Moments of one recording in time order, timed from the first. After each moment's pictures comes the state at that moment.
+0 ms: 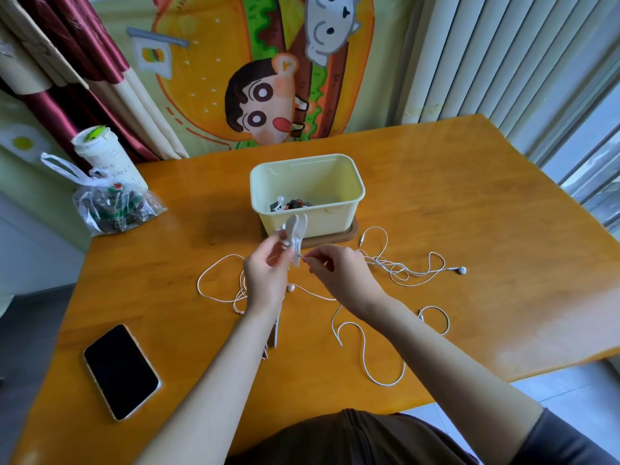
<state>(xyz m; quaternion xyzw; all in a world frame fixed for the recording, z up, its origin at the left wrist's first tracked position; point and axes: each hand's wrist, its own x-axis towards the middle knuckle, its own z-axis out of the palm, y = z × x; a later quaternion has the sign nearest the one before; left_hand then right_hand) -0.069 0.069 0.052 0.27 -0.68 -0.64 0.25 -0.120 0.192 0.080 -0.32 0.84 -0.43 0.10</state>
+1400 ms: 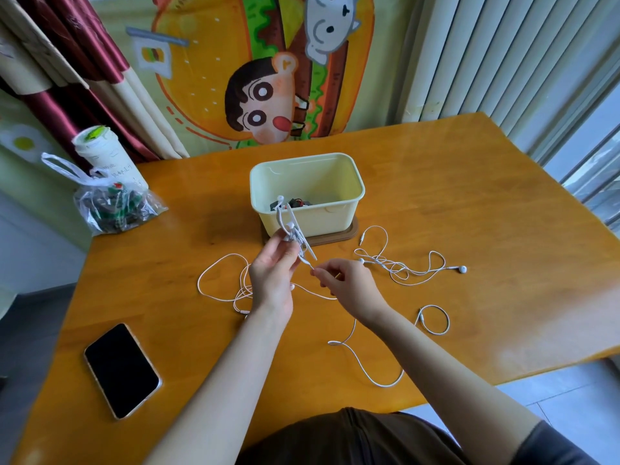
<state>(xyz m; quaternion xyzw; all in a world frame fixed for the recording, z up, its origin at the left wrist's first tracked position) -0.073 0.089 0.067 0.31 -0.46 -0.80 0.22 -0.118 0.203 0.053 -0.22 0.83 -0.48 0.18</state>
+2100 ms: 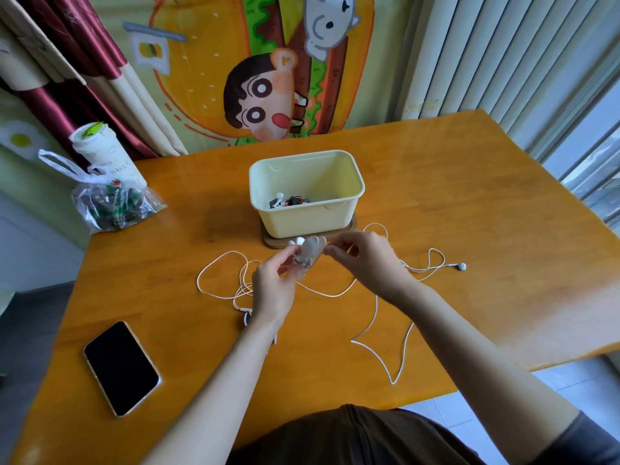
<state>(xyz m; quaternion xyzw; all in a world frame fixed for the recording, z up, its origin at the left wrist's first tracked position) -0.056 0.078 0.044 0.24 -0.78 -0.55 0.18 -0.139 0.217 0.099 -0.32 0.86 -0.39 0.09</state>
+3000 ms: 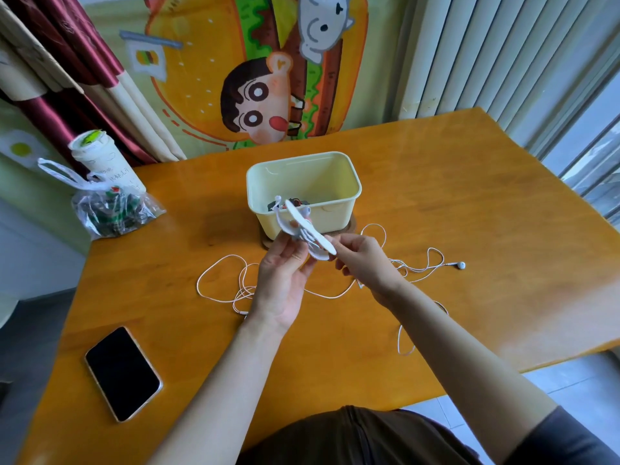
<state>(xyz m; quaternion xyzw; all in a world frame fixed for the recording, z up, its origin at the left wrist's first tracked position) -0.065 0.099 0.084 0.14 -0.40 -0.89 0.15 -0.139 0.211 0.088 -0.17 0.75 -0.60 0.23</state>
